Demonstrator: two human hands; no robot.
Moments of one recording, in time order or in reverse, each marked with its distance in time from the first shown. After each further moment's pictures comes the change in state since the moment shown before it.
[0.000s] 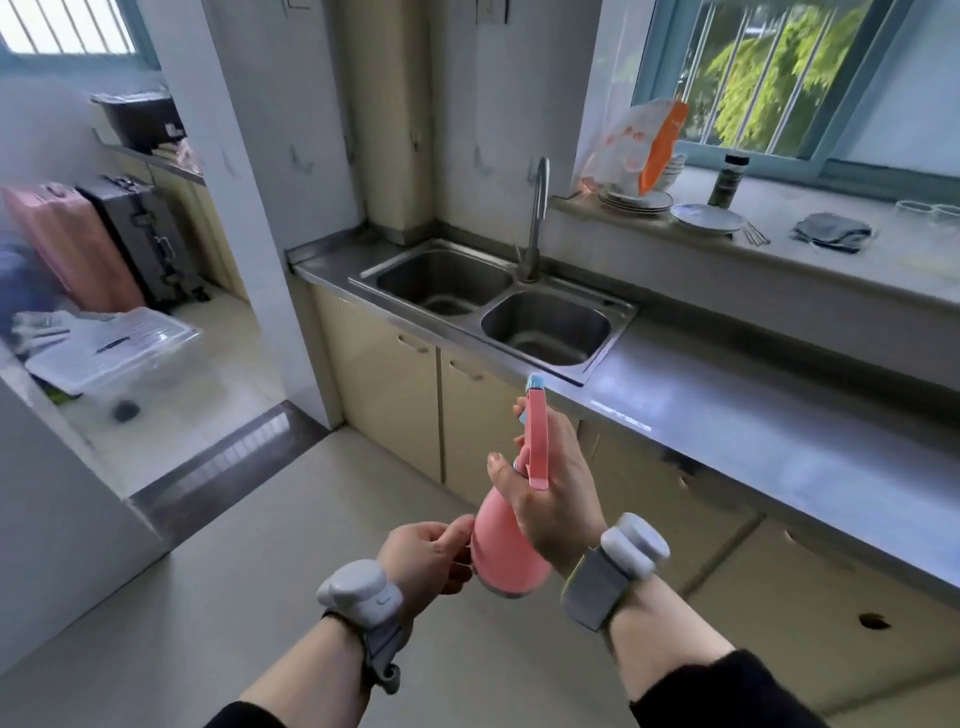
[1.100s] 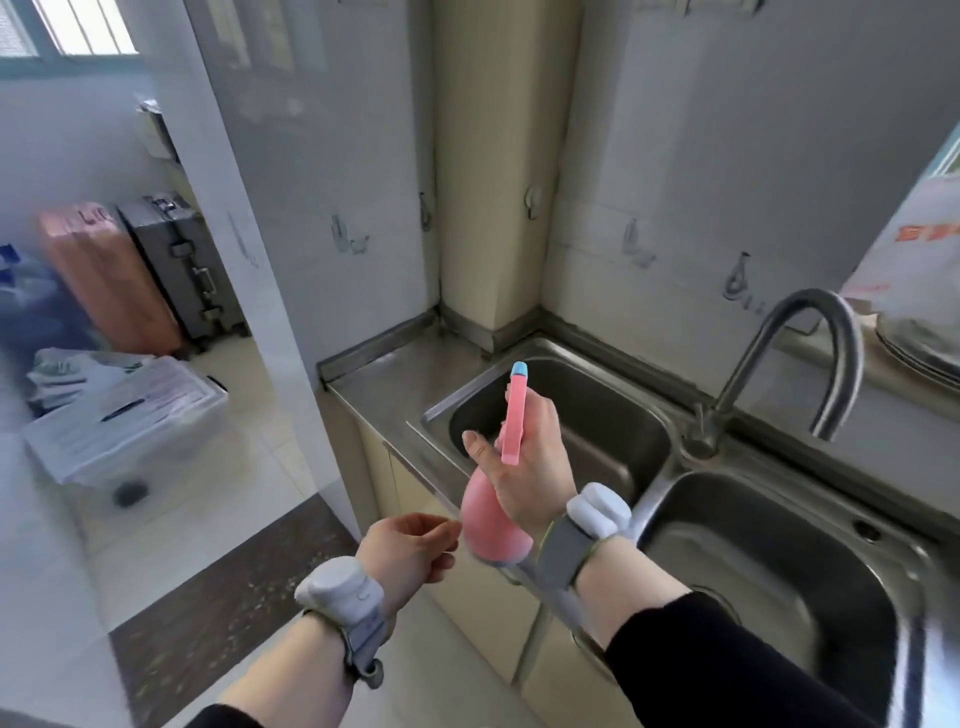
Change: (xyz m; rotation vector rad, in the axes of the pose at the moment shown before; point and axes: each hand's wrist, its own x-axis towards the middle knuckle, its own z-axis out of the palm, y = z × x) left_hand 0.541 0.228 -0.196 -0.128 0.225 -0.034; right_hand 0.568 0.119 0.331 0.048 -0.082 -0.032
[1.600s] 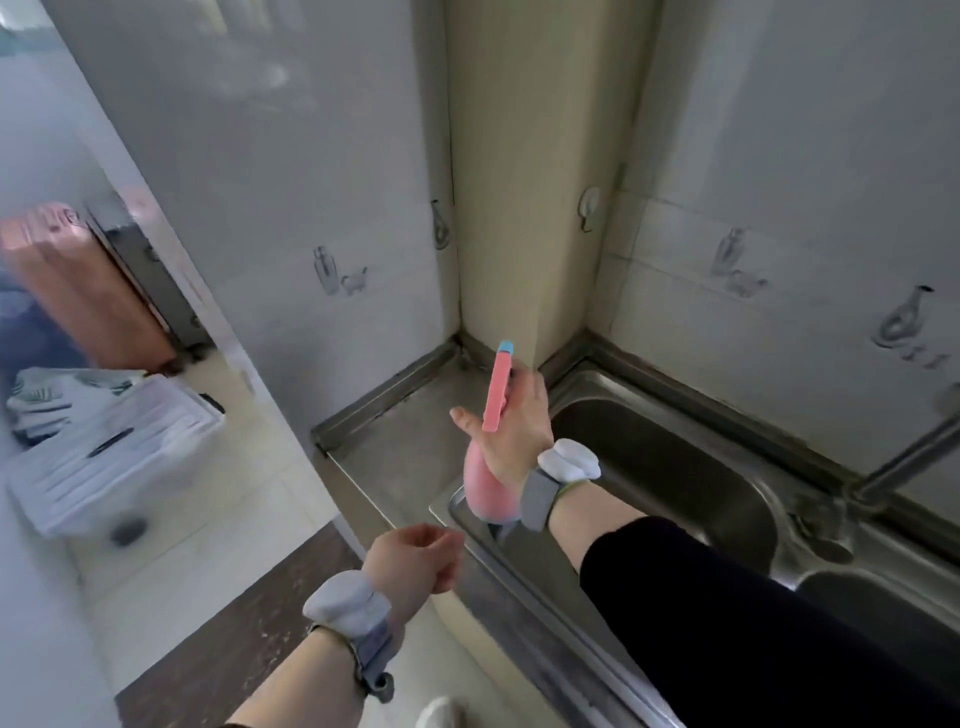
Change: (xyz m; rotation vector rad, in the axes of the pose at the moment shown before) left_hand 0.217 0.069 -0.021 0.015 0.011 -0.124; right_hand 0.229 0.088 0.145 -0.034 0.006 0.118
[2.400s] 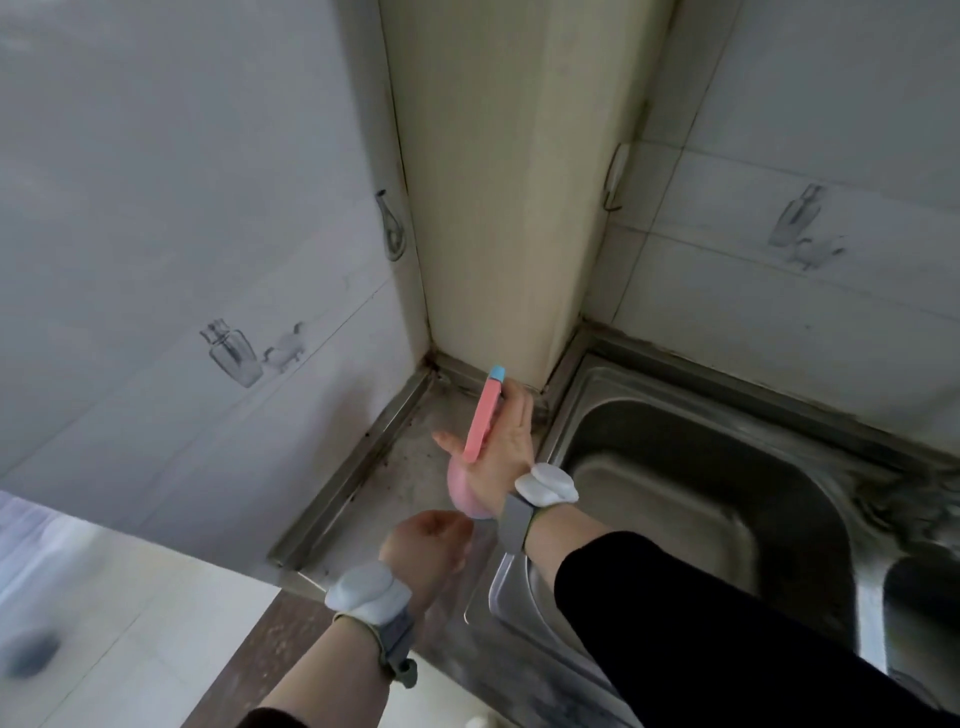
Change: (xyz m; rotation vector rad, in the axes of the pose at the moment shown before) left_hand 0.184 0.070 -0.013 0.335 -0.194 0.001; right_hand 0.100 0.071 0.120 -0.021 0.200 0.212
